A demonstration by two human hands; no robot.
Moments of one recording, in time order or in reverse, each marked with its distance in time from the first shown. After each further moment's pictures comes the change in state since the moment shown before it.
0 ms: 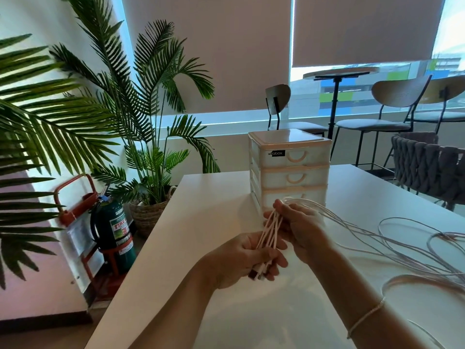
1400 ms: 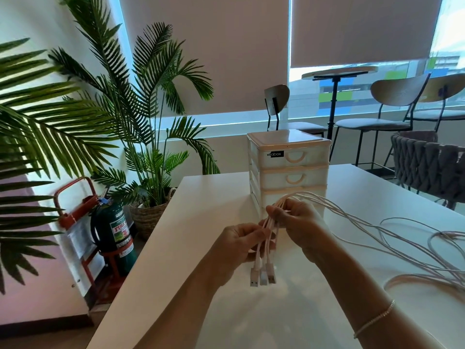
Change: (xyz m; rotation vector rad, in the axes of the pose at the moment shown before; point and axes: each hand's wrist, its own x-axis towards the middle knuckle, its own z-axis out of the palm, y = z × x) left_hand 0.009 0.004 0.001 -0.037 0.372 0.086; right_hand -0.001 -0.007 0.002 -0.404 -0.049 -0.146
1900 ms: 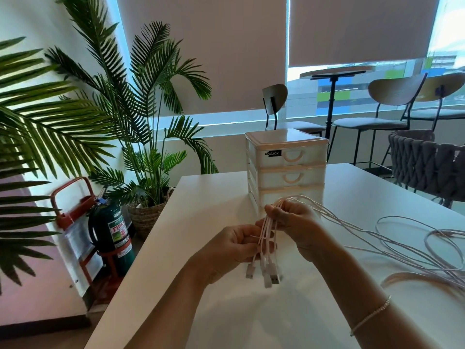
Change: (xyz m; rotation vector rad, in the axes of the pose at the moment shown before) left_hand -0.005 0.002 -0.011 0.069 -0.199 -0.006; right_hand 0.003 0.007 -0.003 0.093 -0.057 0.005
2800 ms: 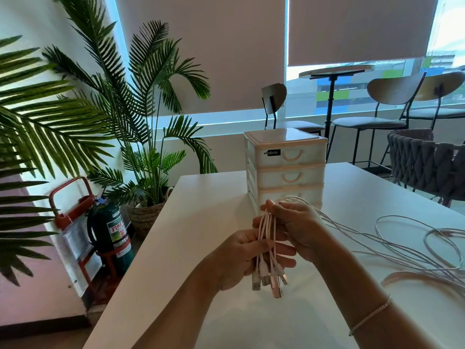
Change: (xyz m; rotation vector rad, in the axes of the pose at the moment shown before) left_hand 0.003 -0.004 0.016 -0.242 -0.116 -0.040; right_hand -0.007 -0.008 -0.001 0.166 -0.048 0.115
